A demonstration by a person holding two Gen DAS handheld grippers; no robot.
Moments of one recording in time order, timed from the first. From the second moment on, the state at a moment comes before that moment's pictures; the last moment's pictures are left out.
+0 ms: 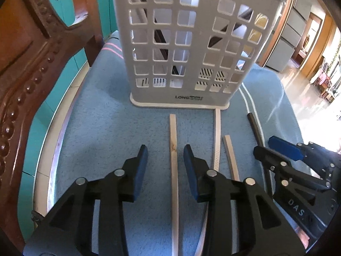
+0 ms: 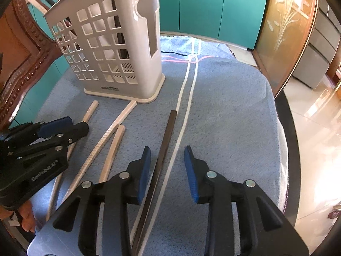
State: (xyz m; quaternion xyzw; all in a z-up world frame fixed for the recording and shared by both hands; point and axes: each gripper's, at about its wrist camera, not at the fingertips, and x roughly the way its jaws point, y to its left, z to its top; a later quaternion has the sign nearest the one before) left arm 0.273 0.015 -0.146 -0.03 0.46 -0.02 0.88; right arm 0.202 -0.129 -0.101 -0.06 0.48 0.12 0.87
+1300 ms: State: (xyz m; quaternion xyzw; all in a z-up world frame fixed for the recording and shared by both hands) left arm 0.273 -0.004 -0.146 -0.01 0.46 -0.03 0.89; right arm 0.207 -0.130 -0.098 -0.05 0.47 0.13 0.87
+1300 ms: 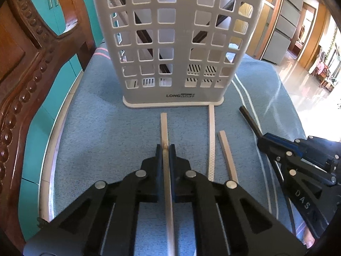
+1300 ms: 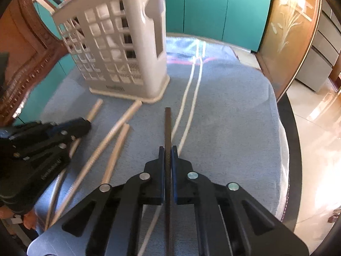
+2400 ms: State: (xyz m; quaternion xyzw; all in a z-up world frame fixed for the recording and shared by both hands) left arm 0.211 0.049 0.088 -0.11 0.06 0.01 0.99; right arm 0.195 -0.162 0.143 0.10 0.11 0.17 0.97
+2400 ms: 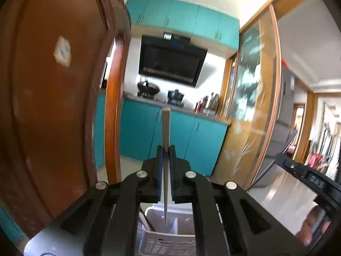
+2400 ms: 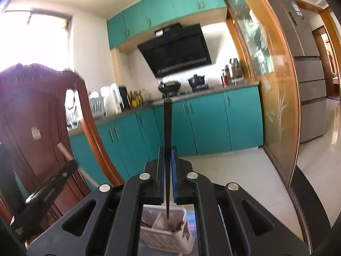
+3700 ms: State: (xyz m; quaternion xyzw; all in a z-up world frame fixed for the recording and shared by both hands) left arm 0.208 0.020 -0.024 -0.02 0.23 0.01 0.97; right arm 0.168 -0.114 -0.071 -0.07 0.44 0.18 0.88
